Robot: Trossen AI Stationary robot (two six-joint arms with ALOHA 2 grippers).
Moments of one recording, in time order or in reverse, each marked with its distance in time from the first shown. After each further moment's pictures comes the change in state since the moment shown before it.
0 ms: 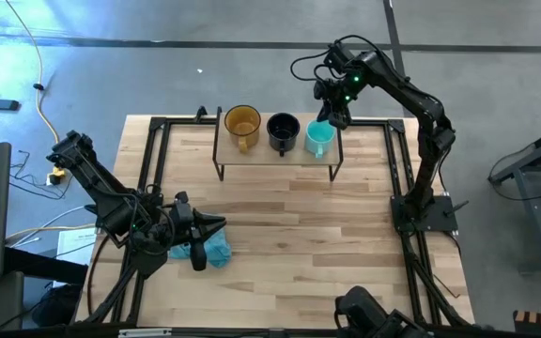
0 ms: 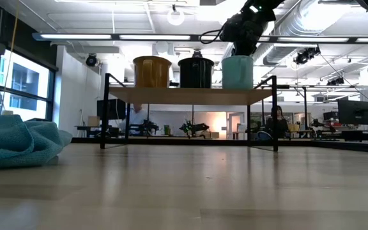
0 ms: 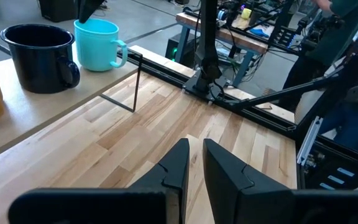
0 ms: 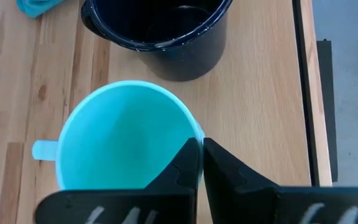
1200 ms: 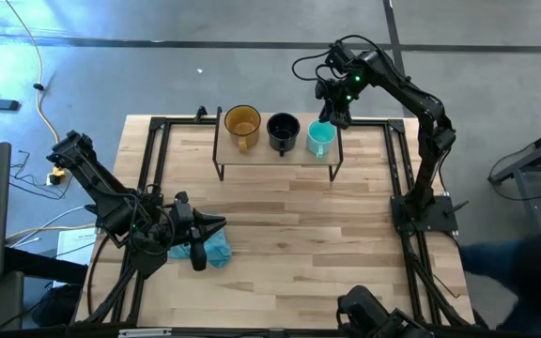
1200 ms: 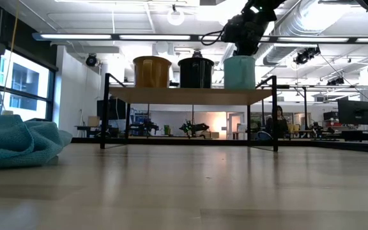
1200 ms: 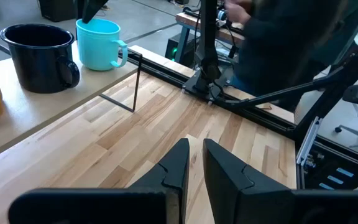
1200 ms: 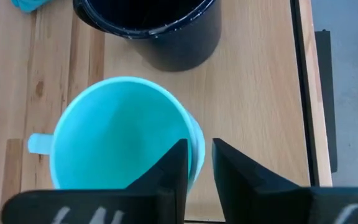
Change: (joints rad) left arm 0.000 0.000 0.000 0.001 0.000 -0.001; right arm -0.007 0.000 0.000 -0.020 0.017 0.002
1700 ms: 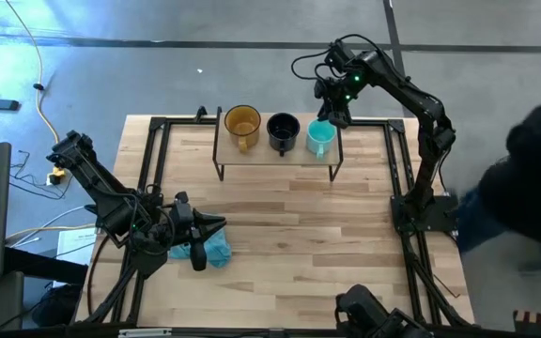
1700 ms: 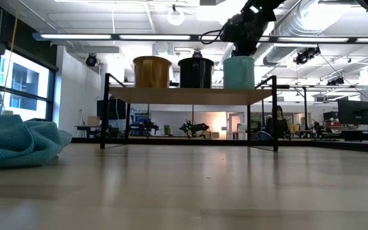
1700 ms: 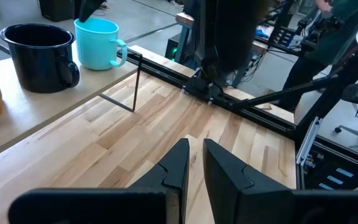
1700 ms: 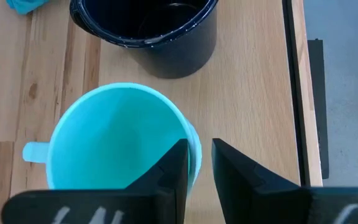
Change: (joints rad) left arm 0.000 0.000 0.000 0.000 0.000 -0.002; right arm 0.000 0.000 0.000 0.030 0.001 -0.010
